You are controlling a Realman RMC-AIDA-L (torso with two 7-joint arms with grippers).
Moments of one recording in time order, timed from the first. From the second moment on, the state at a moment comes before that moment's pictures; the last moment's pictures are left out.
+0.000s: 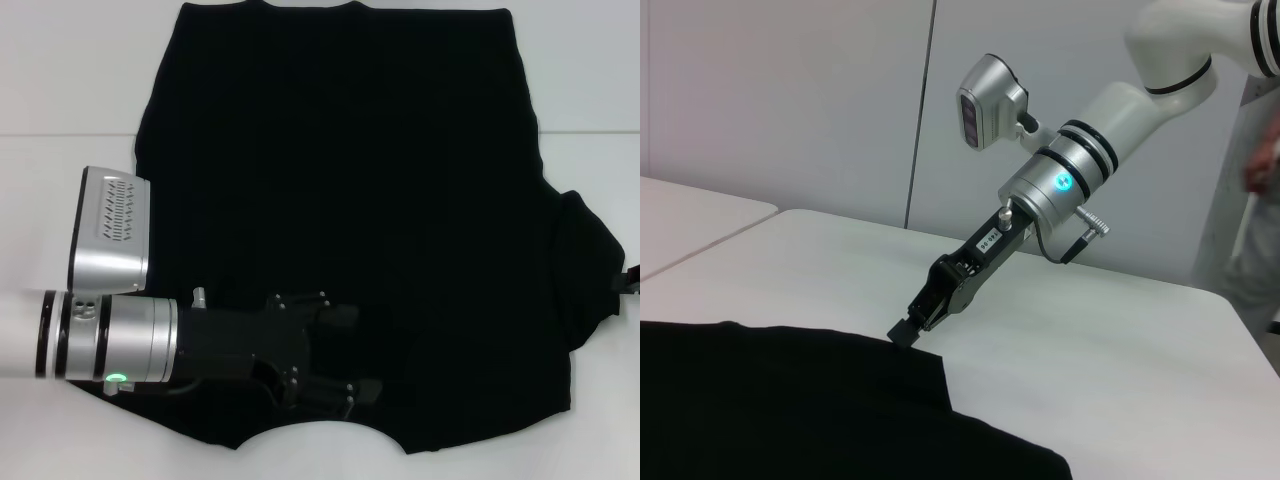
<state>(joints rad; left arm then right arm) -0.60 -2.16 0.81 0.62 2.03 1.56 -1.23 0.60 1.92 -0.59 -0.54 -2.36 -1.13 2.36</state>
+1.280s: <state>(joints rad) -0.59 -2.16 0.81 0.61 2.01 1.57 -1.23 0.53 1.92 -0.37 -0.55 -2.35 -1.11 2.25</state>
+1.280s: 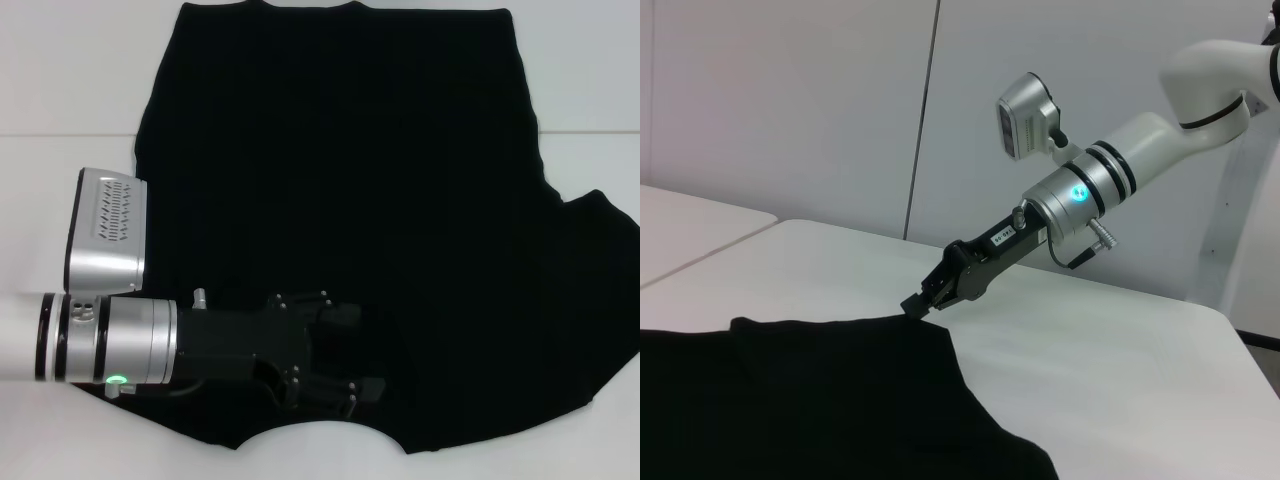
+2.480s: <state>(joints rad) -0.59 -2.16 0.81 0.61 2.01 1.56 -1.23 0.72 1.97 -0.43 -0.54 -2.35 -1.11 2.17</state>
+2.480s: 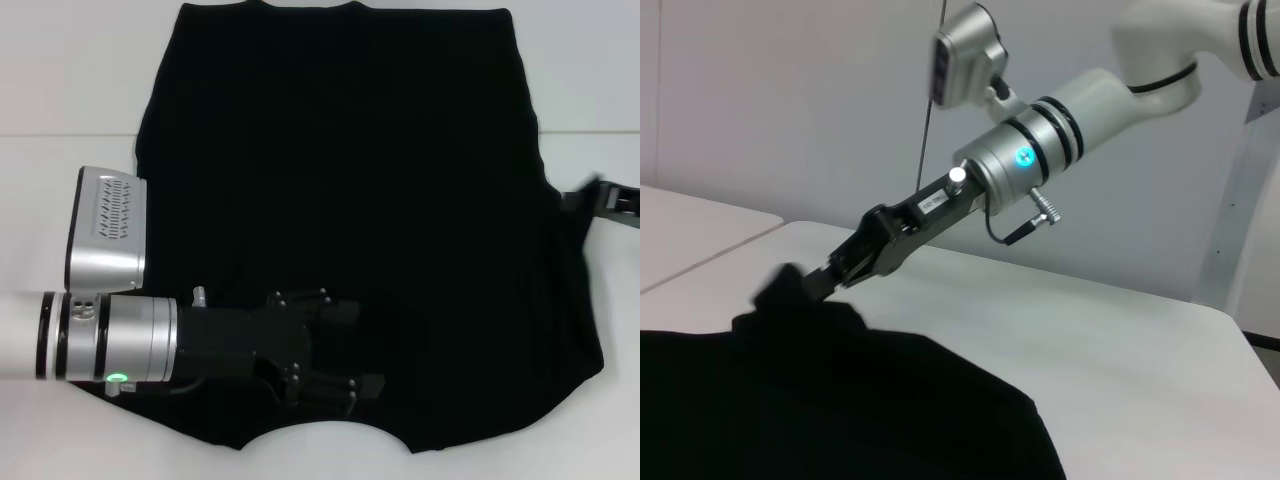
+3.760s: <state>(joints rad) -0.58 -2.16 0.78 0.61 2.01 1.55 -1.24 0.77 2.02 -0.54 -0.56 -2.33 -1.33 2.16</state>
